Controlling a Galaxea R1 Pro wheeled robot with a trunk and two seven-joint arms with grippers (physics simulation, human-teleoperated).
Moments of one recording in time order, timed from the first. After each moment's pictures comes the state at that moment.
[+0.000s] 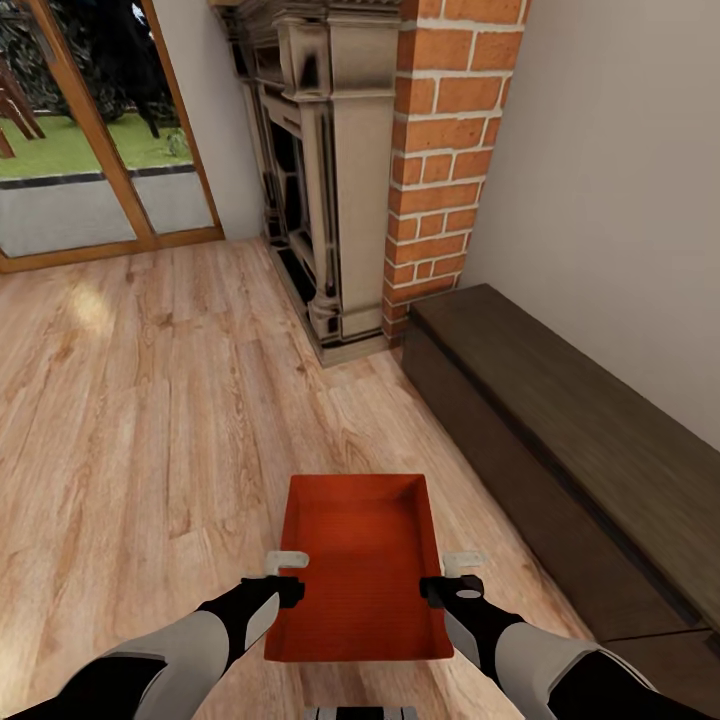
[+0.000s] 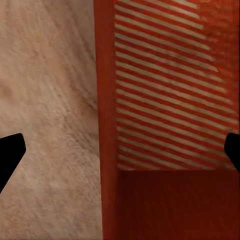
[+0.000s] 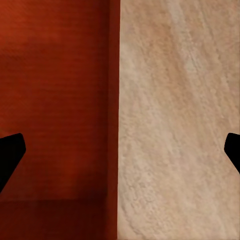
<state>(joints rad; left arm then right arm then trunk) -0.79 -0.13 -0.01 -0.05 0.00 0.15 0.16 -0.77 0.12 0.51 -0.01 -0.44 -0.06 -0.20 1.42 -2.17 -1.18</state>
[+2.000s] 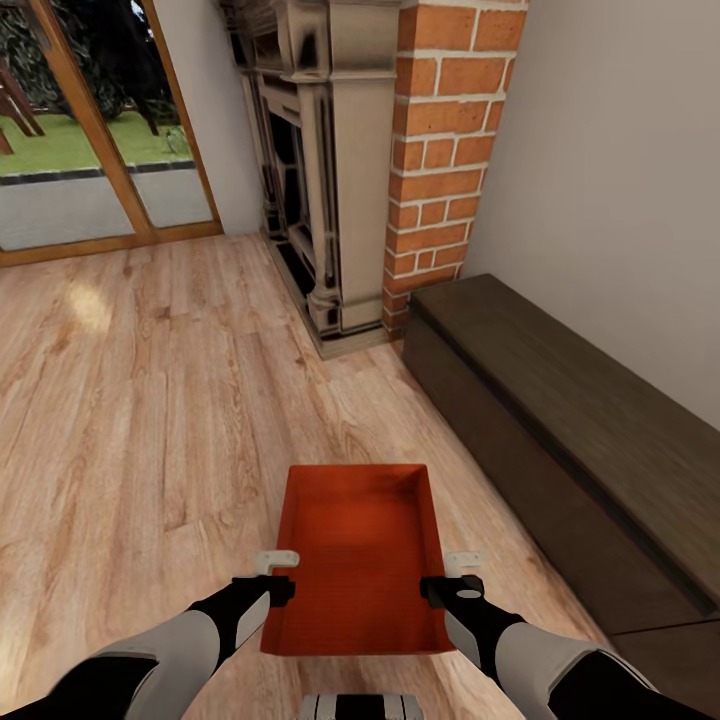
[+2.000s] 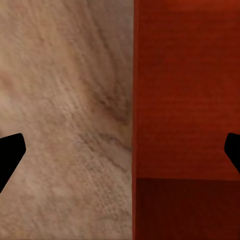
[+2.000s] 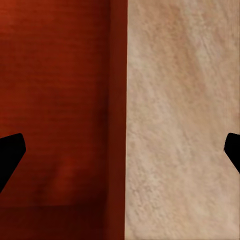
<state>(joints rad) -0.79 -0.10 -0.01 -0.06 0.01 0.15 0.16 -0.77 0.12 0.51 -0.01 -0.44 -0.06 -0.20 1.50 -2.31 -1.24</state>
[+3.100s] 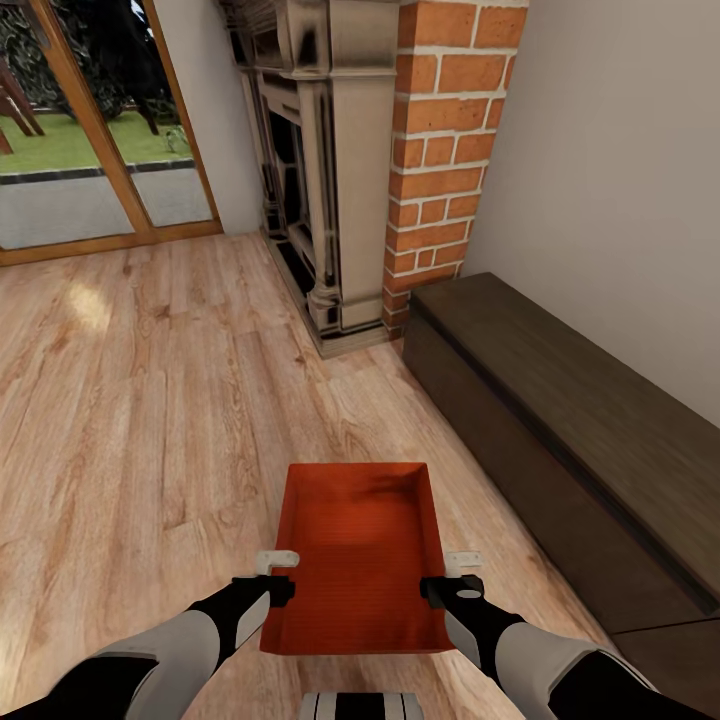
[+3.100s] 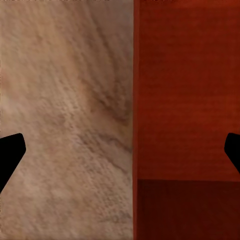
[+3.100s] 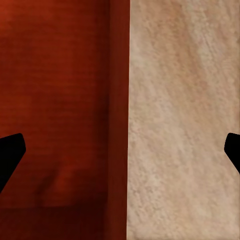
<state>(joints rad) -0.79 -0.10 -0.01 -0.06 0.01 0.15 0.16 -0.77 0.12 0.51 -0.01 -0.44 -0.06 -0.20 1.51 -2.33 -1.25</state>
